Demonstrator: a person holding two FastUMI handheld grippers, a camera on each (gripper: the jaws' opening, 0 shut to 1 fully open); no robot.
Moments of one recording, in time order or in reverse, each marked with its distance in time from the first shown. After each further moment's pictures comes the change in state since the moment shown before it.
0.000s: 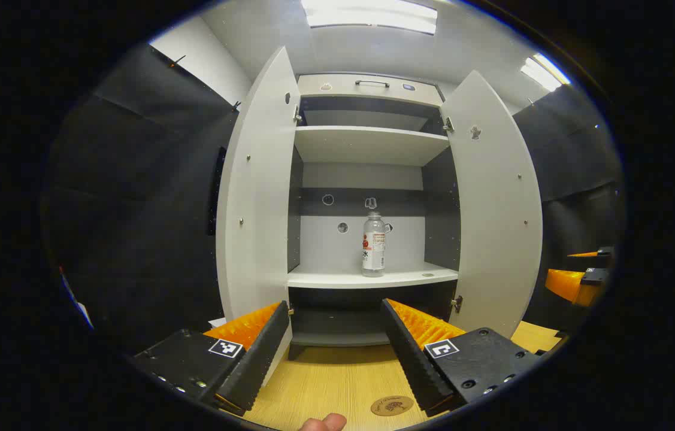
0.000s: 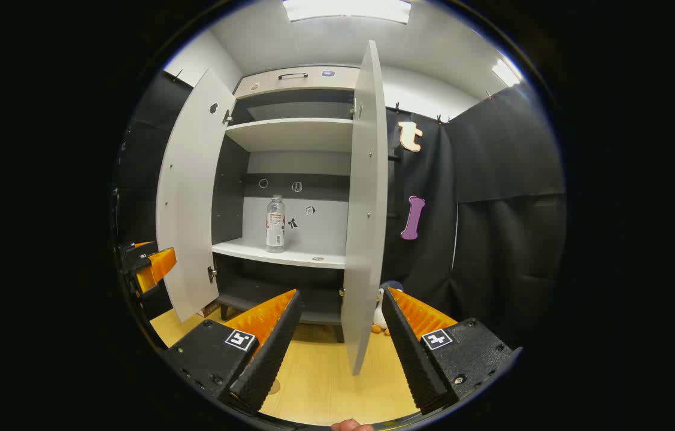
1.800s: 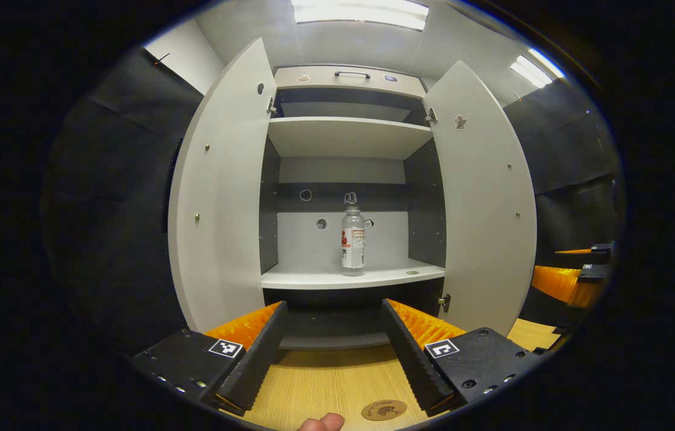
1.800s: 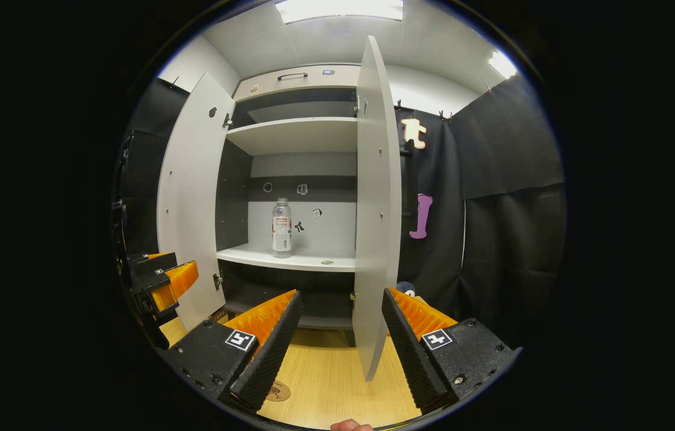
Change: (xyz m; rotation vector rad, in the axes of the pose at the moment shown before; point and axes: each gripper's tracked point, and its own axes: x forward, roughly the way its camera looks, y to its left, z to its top) left arm 0.036 -0.025 -0.007 0.028 0.011 -0.078; right arm 0.015 0.010 0.000 0.017 0.013 0.034
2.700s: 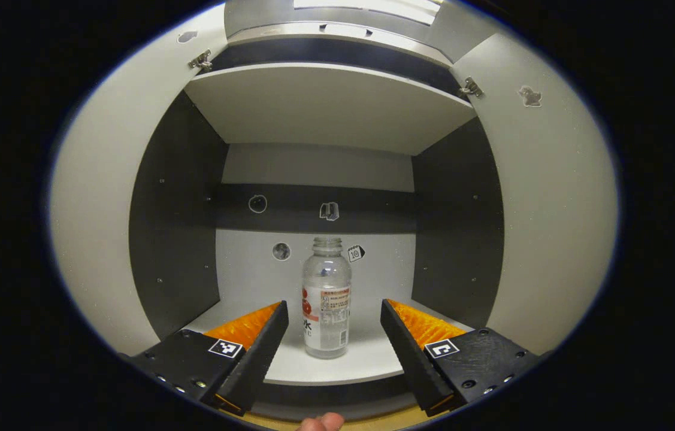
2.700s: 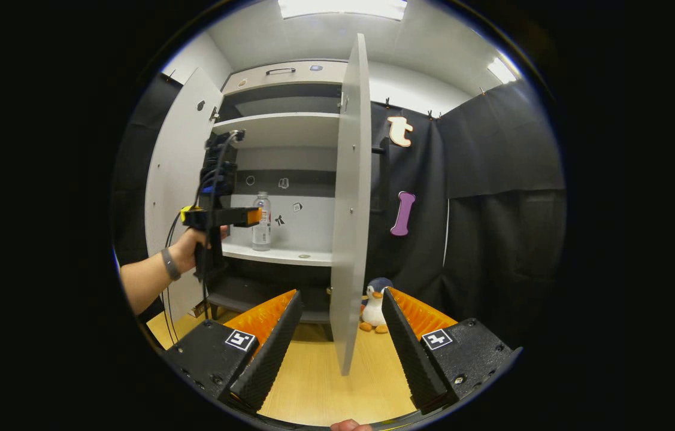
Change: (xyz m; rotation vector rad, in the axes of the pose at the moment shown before) left arm 0.282 -0.034 0.050 -0.043 -0.018 -0.064; right arm -0.014 -0.037 0.000 -0.023 0.021 -0.105
